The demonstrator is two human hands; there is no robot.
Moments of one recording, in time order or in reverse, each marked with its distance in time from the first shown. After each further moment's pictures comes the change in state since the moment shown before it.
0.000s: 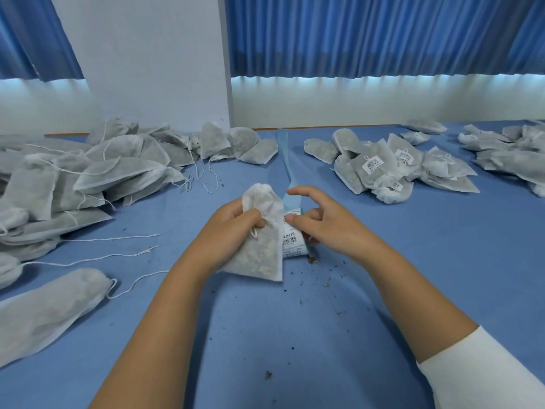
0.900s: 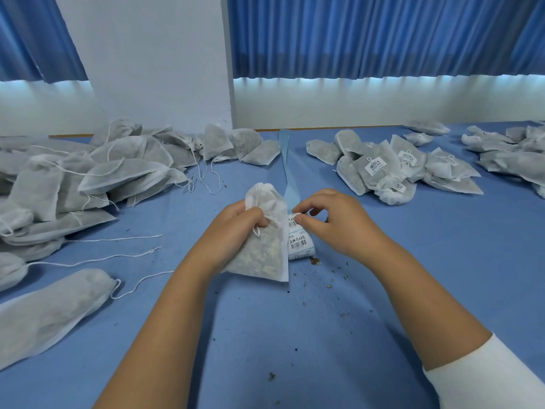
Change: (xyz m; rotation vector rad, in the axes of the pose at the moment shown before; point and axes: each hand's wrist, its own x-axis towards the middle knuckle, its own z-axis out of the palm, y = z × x) left_hand -0.001 0.004 0.000 -0.077 -0.035 -0.071; right_hand 0.000 -0.005 -0.006 -0.465 0.150 -0.203
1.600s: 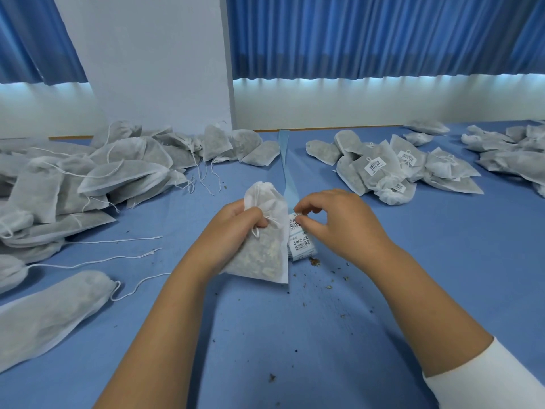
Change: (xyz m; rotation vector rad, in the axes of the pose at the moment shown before) left_hand -0.003 0.003 -0.002 -0.015 -0.014 0.009; right_hand -0.007 -0.007 -0.003 -0.174 0.108 -0.091
